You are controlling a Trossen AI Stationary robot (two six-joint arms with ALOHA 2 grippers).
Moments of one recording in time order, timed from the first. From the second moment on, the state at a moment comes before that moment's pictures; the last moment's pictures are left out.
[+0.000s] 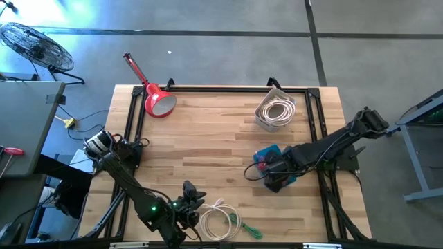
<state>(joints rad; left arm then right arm) -0.83 1.82 1.39 -0.70 -0.96 -0.08 0.41 1.45 1.04 -1.02 0.12 1.03</state>
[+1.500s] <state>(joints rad) -0.63 1.86 1.47 -0.63 -0.35 -0.32 0.61 1.45 1.14 -1.29 0.47 1.11</state>
